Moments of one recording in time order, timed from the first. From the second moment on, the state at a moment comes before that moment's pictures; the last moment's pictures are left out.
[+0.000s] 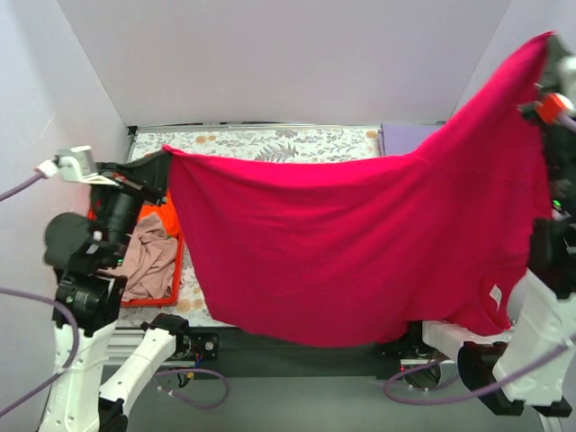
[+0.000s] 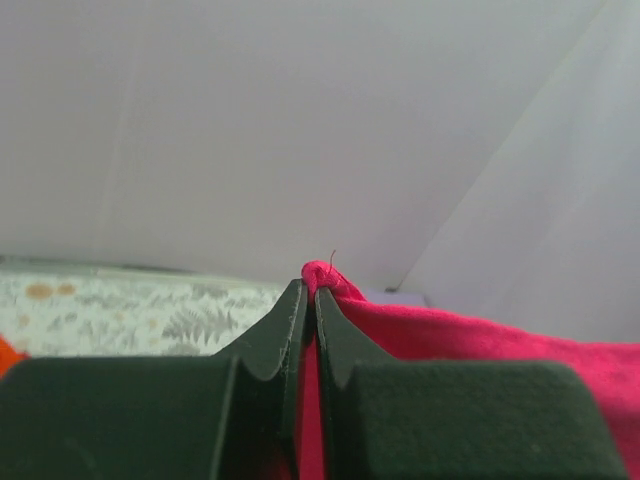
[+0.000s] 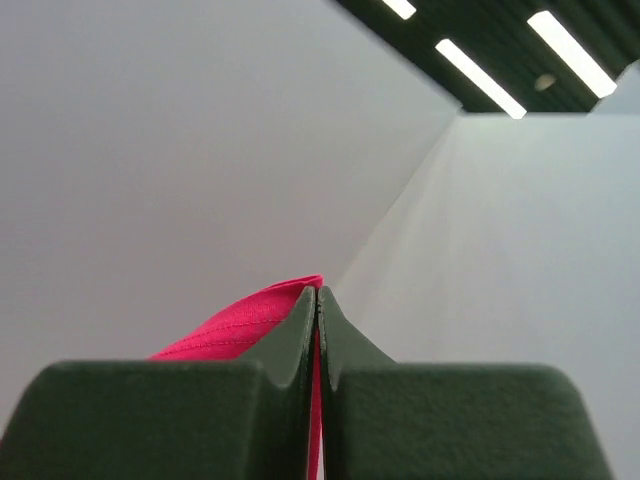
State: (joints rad) left arm -0.26 0.68 1.33 -0.29 0.01 -0.46; right arm 0.03 1.09 2.16 -0.44 -0.14 -0.58
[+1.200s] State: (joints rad) left arm -0.05 1.76 1.07 0.15 -0.03 -0.50; right arm 0.03 1.98 1.76 -0.14 -0.38 -0.28
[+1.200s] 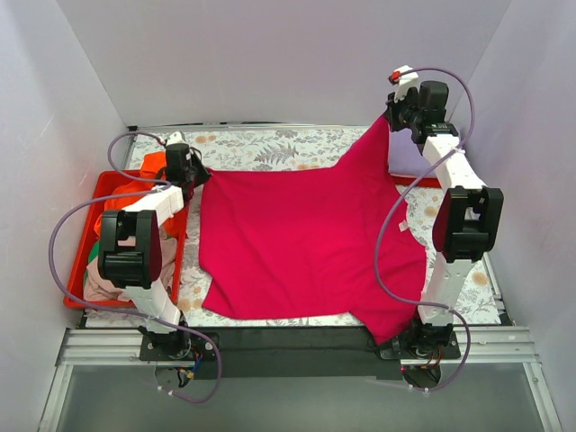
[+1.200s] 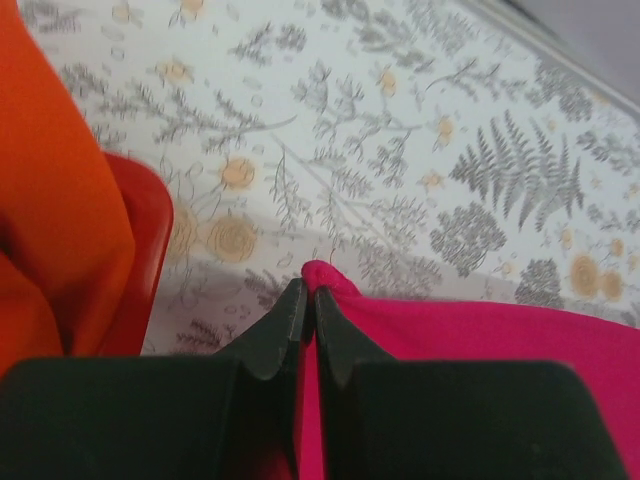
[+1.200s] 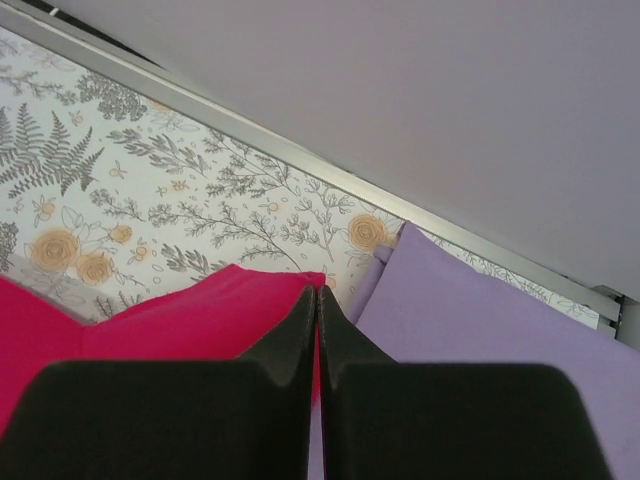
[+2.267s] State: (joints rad) left arm 0.04 2.10 1.43 0.09 -0.01 -0.43; right arm 0.05 2.24 1.98 -0.11 -0.46 -0.13
